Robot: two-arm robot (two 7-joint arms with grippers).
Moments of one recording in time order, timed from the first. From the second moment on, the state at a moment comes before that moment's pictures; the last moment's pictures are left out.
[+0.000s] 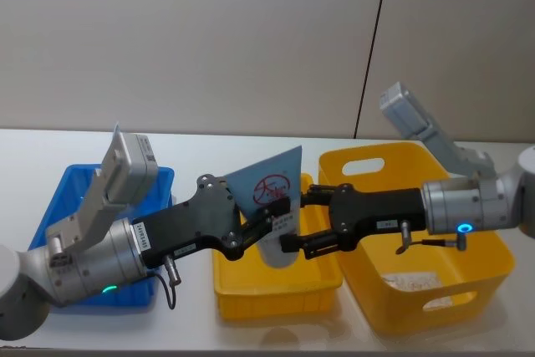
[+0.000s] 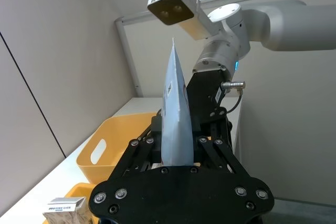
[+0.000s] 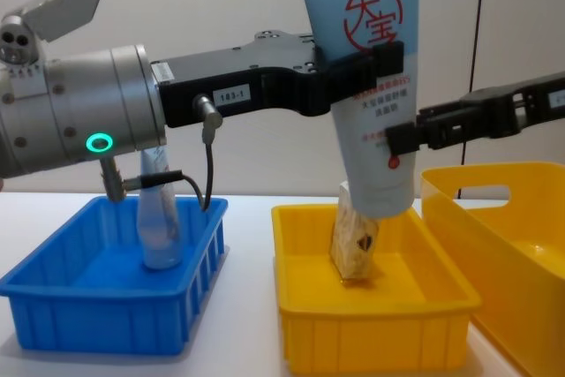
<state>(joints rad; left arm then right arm) -0.49 0.35 0.49 -1.46 -0.46 -0.15 -0.86 0.71 0.47 -0.46 -1.24 0.41 0.36 1.21</state>
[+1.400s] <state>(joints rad) -0.49 0.35 0.49 -1.46 -0.46 -0.15 -0.86 0.82 0.39 -0.57 -1.09 0.40 0.30 1.29</state>
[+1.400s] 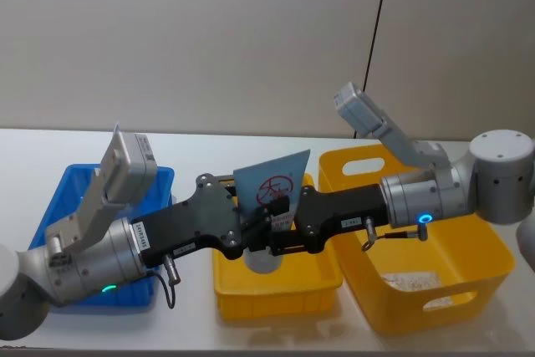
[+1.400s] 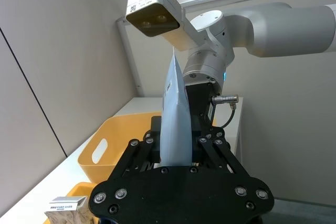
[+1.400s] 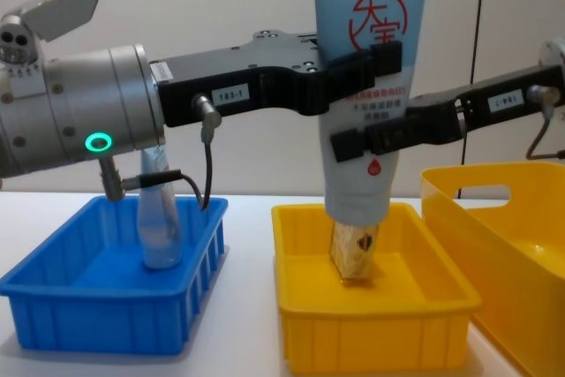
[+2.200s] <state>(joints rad) -0.49 0.35 0.49 -1.46 -0.46 -0.15 -0.86 0.82 0.41 -0.58 -1.12 0.42 0.32 1.26</state>
